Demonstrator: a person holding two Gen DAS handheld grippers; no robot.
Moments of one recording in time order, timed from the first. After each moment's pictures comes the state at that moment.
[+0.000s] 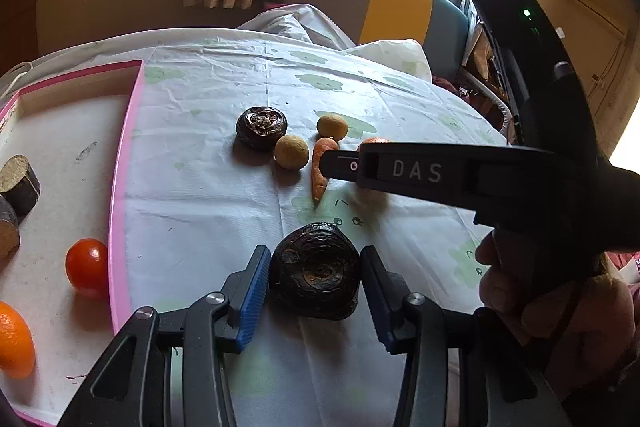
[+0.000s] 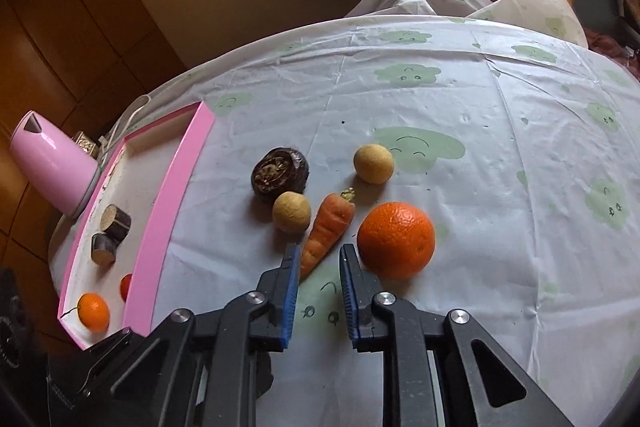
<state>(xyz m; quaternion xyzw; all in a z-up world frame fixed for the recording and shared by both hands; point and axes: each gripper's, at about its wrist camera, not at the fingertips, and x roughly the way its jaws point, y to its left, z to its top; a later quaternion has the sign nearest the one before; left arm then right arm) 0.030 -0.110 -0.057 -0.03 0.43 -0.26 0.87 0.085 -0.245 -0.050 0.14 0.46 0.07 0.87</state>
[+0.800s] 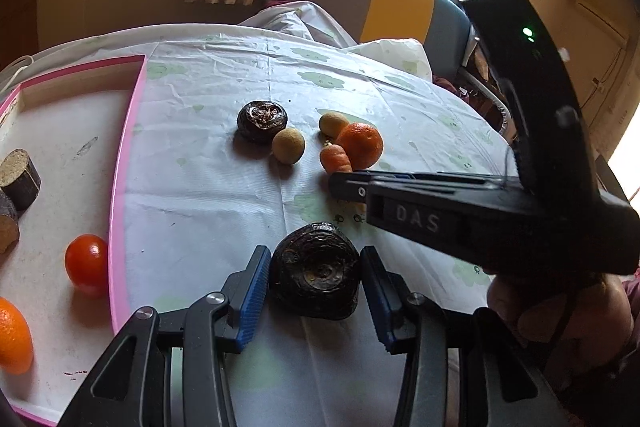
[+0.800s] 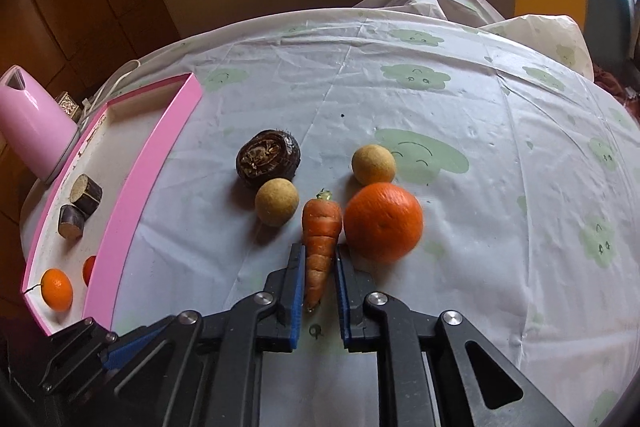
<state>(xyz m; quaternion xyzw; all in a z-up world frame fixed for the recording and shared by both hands) 0.030 -0.108 -0.056 -0.04 0.43 -0.26 0.86 0.083 -0.234 -0.053 0.06 0.49 0.07 0.87</state>
